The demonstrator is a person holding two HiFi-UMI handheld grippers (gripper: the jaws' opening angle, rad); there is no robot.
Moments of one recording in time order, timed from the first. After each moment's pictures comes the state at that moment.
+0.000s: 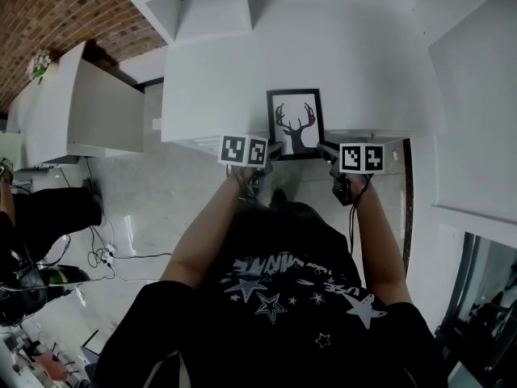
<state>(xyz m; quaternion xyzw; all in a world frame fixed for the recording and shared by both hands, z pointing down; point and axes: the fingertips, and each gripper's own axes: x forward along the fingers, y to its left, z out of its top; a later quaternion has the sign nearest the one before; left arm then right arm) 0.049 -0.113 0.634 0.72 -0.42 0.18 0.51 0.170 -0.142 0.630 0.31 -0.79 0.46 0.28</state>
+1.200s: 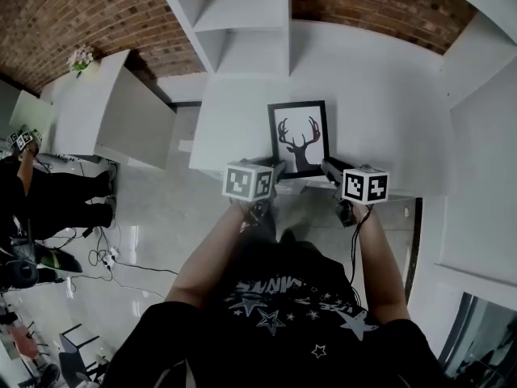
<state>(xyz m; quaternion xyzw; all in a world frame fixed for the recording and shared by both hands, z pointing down) -0.021 -0.157 0.558 0.73 -0.54 0.16 0.39 0.095 -0.210 0.561 0.26 -0.87 0.34 0.23</state>
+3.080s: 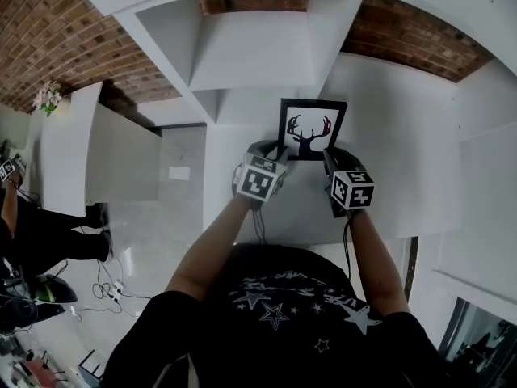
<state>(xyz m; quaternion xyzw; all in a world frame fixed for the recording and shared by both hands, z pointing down) -0.149 -0.367 0.563 0.78 -0.51 0.24 0.26 -0.031 -0.403 0.566 0.39 -0.87 0.21 0.23</state>
